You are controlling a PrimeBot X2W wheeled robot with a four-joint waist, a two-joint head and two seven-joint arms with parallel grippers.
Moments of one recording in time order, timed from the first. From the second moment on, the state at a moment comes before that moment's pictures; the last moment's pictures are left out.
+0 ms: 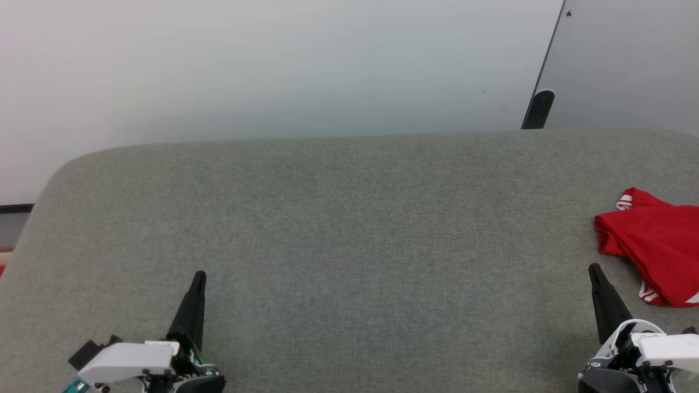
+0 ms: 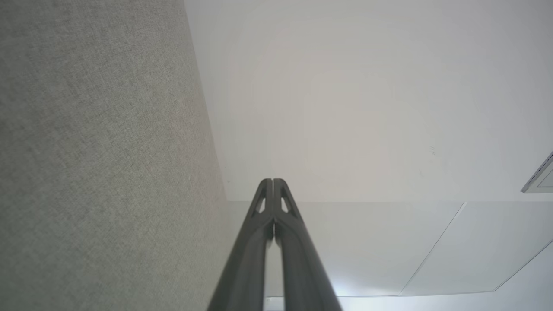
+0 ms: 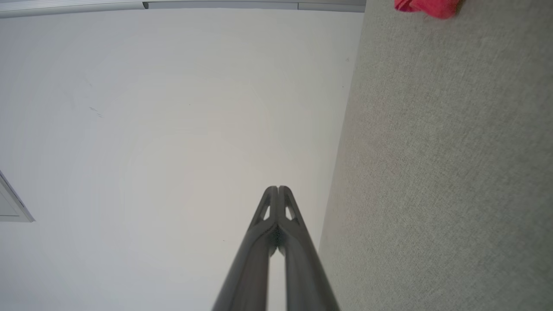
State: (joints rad) left arm -0.10 0.06 0.10 0.24 -1.63 -0.13 0.10; right arm -0.11 -0.05 -0.11 0.25 1.62 0.13 0.11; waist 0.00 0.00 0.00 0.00
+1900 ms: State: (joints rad) left arm -0.10 0.06 0.11 0.25 -1.62 -0.13 0.11; right arm -0.11 -0.05 -0.11 0.25 1.62 0.13 0.11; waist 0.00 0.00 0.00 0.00
